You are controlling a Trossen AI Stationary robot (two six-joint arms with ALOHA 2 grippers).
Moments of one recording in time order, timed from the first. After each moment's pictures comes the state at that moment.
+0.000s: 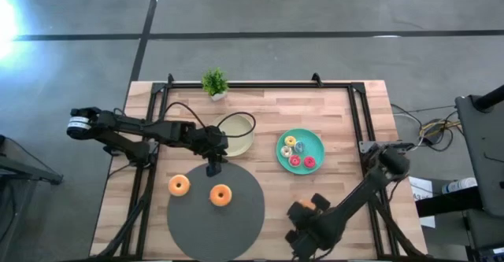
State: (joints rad) left arm 0.00 1.27 0.81 -0.43 0.06 -0.26; right arm 0.76 2.03 1.54 -1.09 0.31 1.46
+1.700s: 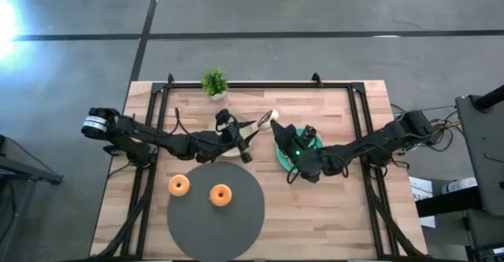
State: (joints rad) left arm -0.14 1.46 0.85 0.57 -0.69 0.26; right arm 0.33 1.58 1.09 0.41 1.30 1.49
